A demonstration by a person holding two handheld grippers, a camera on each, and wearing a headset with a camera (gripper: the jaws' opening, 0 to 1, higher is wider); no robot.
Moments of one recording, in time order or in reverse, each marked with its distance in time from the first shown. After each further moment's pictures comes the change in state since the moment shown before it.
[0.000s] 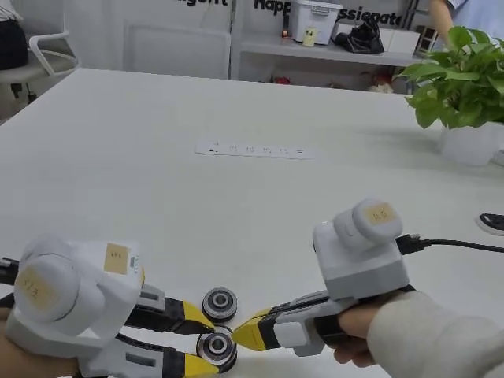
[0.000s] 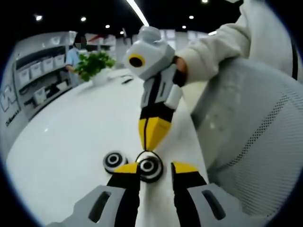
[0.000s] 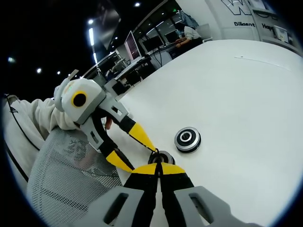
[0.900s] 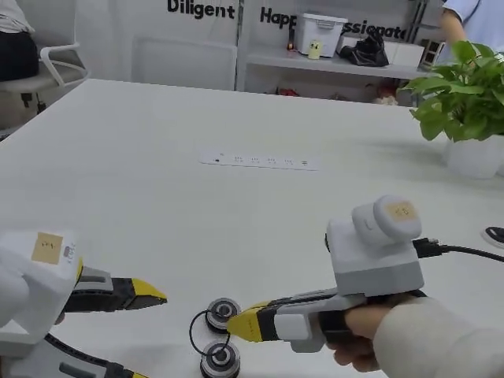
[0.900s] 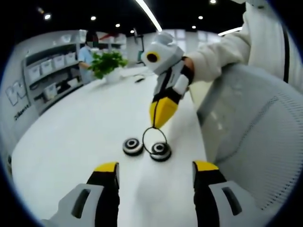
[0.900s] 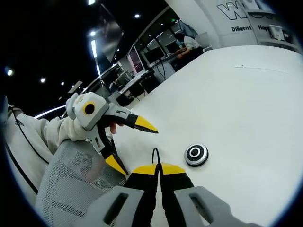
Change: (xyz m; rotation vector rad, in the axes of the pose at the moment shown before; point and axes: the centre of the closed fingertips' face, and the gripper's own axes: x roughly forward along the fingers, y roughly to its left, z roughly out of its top) left arm -0.045 0.013 -0.011 -0.038 0.008 0.095; right arm -0.003 0.020 0.027 0.026 -0.100 0.048
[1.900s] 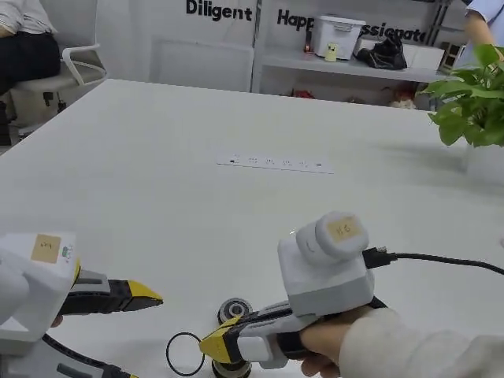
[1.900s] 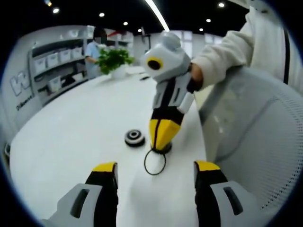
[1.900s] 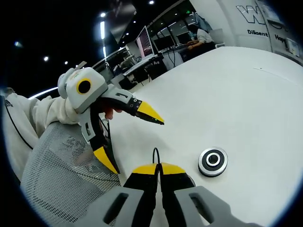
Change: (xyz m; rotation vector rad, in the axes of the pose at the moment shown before) left arm -0.007 0.002 -0.014 -0.065 -0.001 0.020; right arm 0.049 0.008 -0.017 -0.151 0.121 -0.010
